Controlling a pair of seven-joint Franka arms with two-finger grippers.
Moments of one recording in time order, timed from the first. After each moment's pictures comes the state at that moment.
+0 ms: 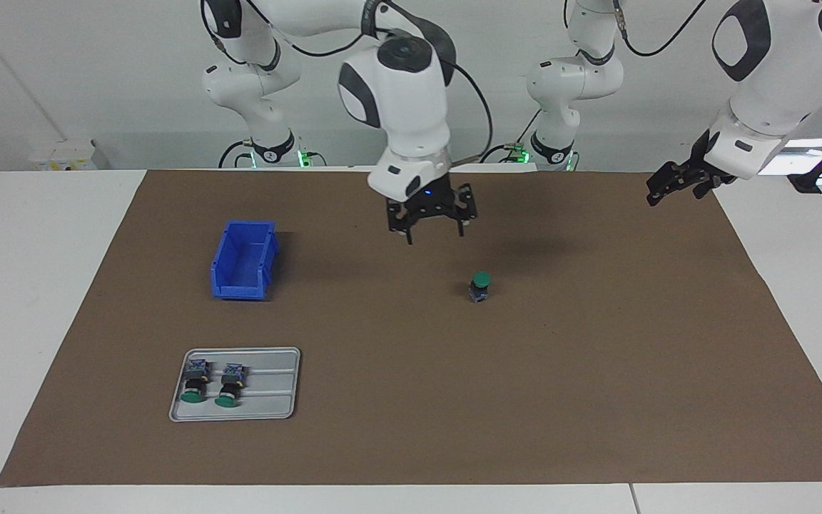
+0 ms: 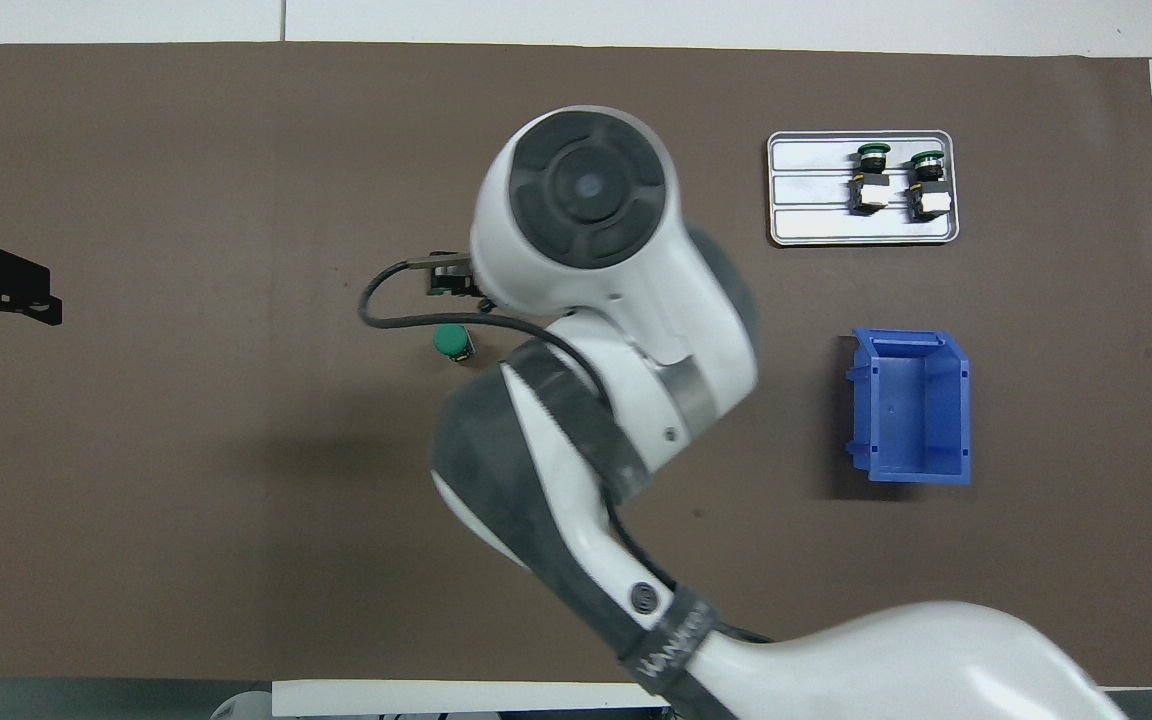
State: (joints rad) left arm 0.02 -0.05 -0.08 -1.66 -0.01 1.48 -0.12; right arm 0.65 0.47 0.06 -1.34 0.04 2.01 0.65
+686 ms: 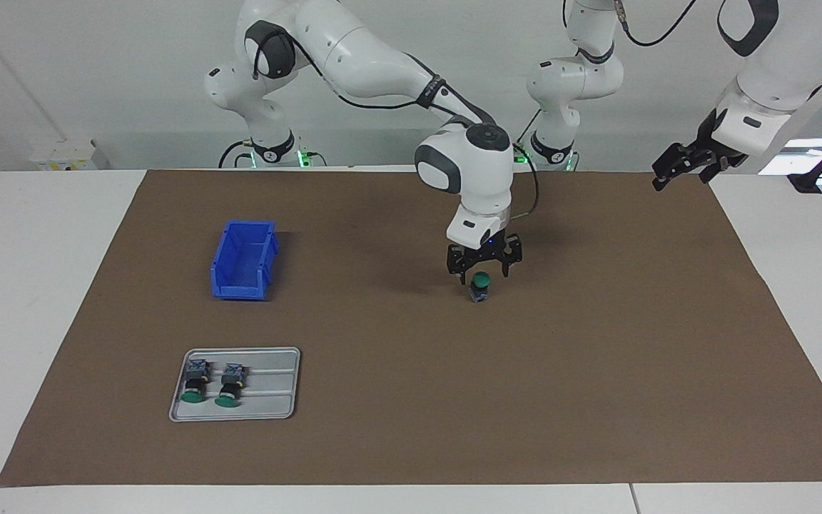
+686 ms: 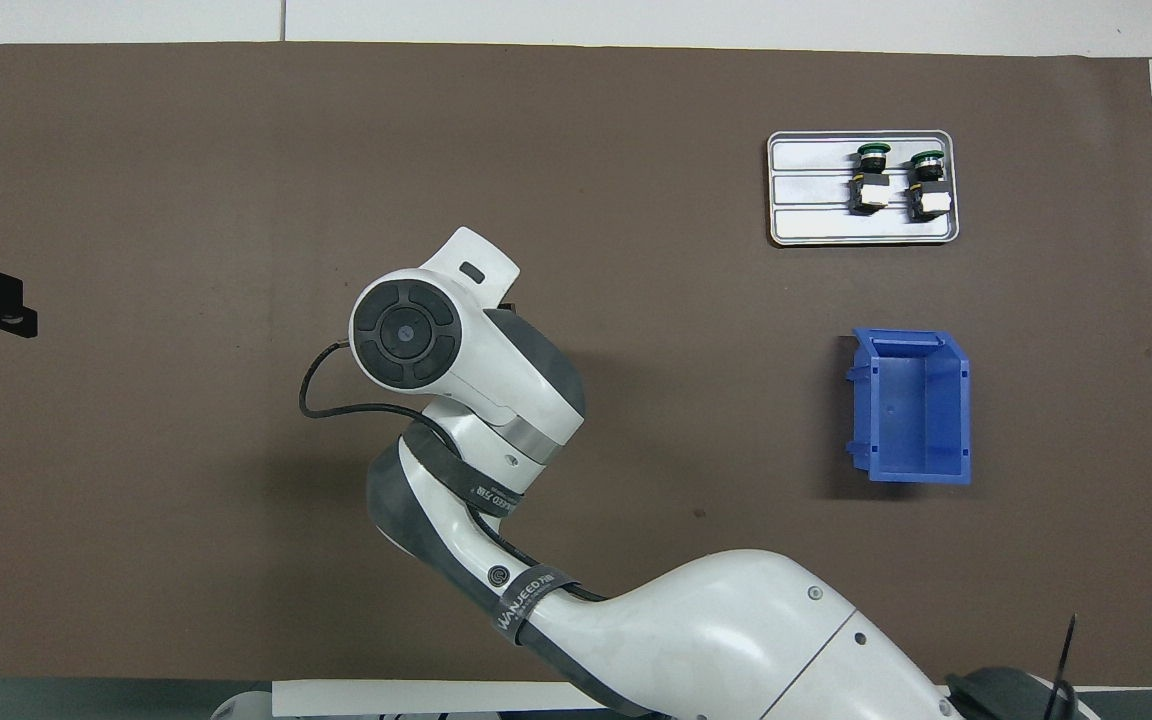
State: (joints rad) left arm 0.02 -0.08 -0.07 -1.66 -0.01 1.45 -0.12; right arm 0.75 0.63 0.06 -1.41 -0.10 2.23 0.71
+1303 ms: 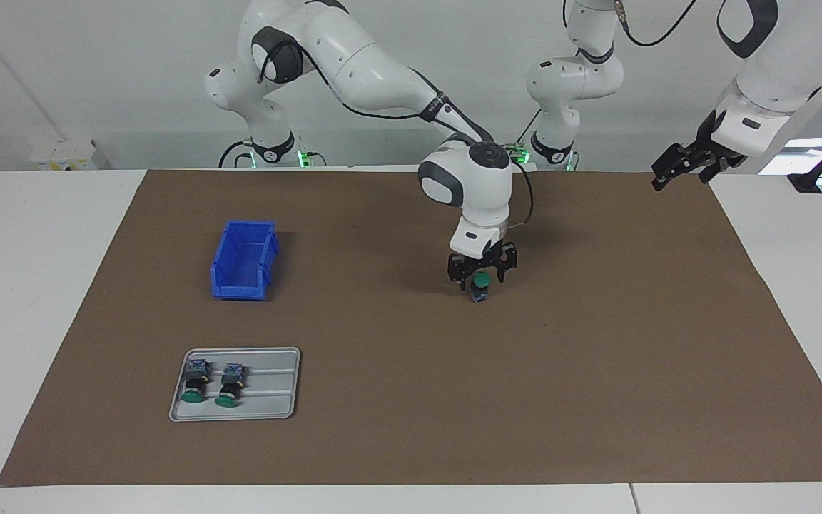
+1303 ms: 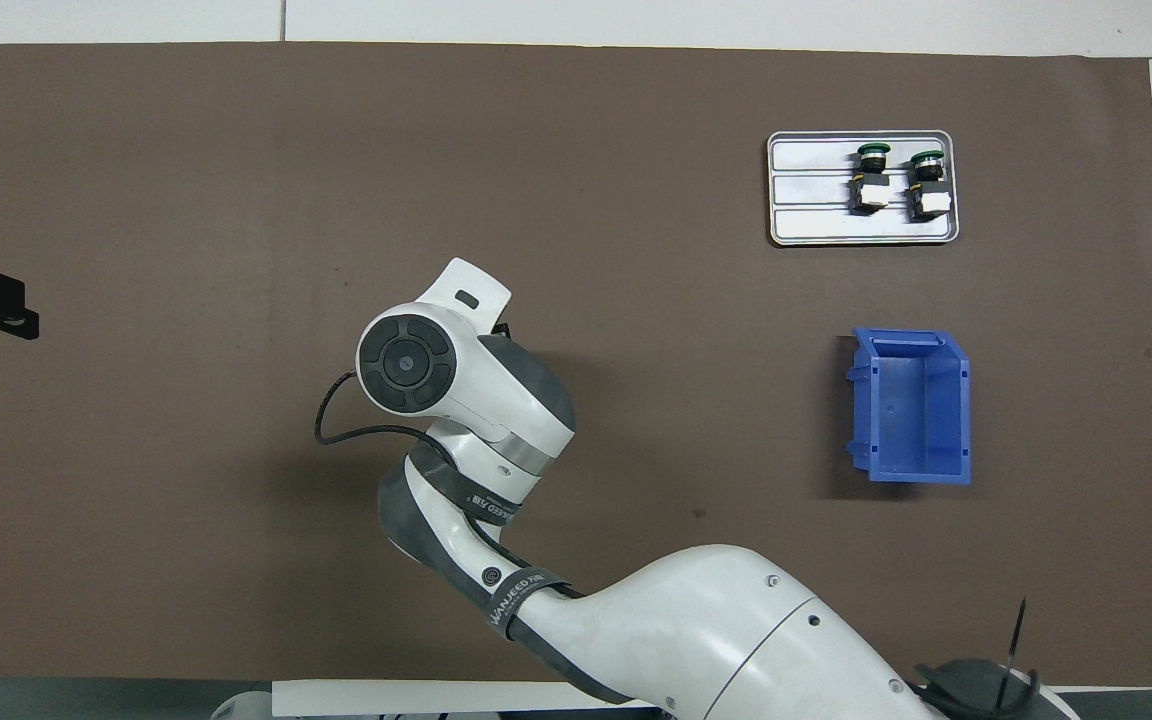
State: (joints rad) left arm 0.02 -0.08 -0.07 -1.66 -0.01 1.45 -0.12; right arm 0.76 0.66 0.05 -1.44 -0.12 2.27 0.66
